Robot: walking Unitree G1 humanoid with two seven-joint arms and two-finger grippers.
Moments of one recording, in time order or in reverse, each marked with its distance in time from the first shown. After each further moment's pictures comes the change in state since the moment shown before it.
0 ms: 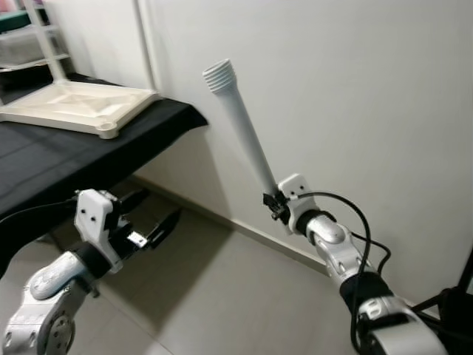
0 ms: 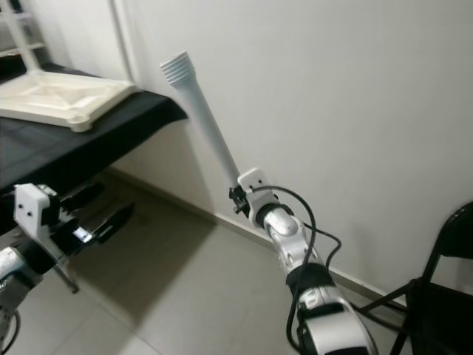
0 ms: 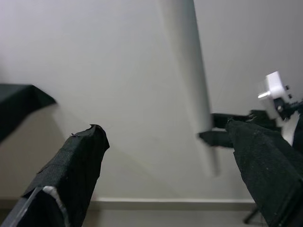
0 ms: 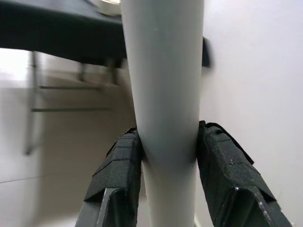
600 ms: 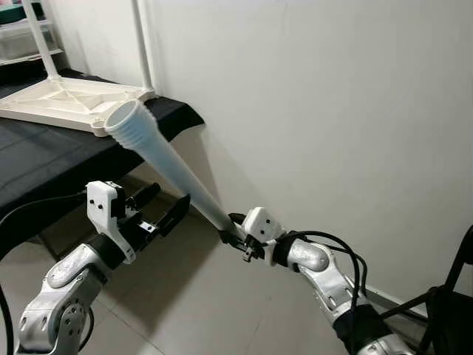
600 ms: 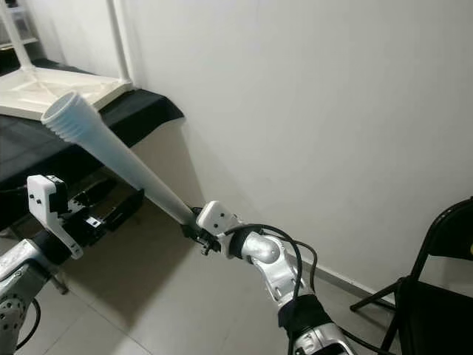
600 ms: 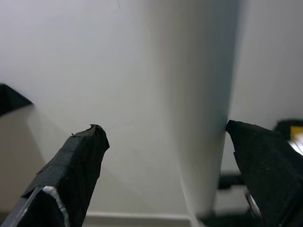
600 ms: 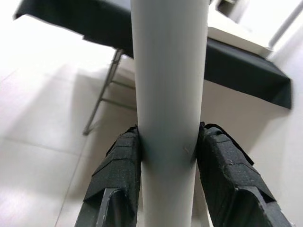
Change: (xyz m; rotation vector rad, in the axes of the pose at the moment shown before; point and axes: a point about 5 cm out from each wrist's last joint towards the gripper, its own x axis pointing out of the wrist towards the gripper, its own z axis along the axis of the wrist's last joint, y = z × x) left arm 0.024 -0.001 0.003 -0.097 -0.060 0.011; right arm -0.023 0.041 0.003 -0.167 -0.057 0.355
